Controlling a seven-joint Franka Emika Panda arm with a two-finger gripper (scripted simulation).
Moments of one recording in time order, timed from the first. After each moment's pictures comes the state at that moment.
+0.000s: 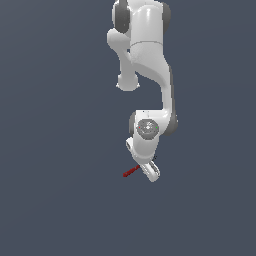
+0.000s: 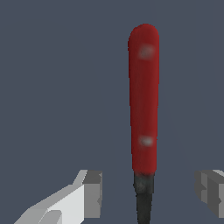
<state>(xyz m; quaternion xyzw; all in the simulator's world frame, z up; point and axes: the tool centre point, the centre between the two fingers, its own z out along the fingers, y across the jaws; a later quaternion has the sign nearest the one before) 0.055 0.061 0.010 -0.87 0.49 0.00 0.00</state>
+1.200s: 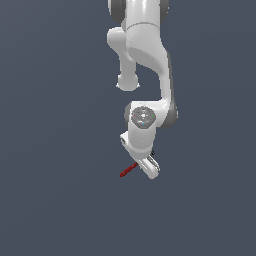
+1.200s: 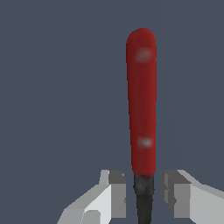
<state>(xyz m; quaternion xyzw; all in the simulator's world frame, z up) 0.065 0.045 0.062 -0.89 0.46 -0.01 0.01</state>
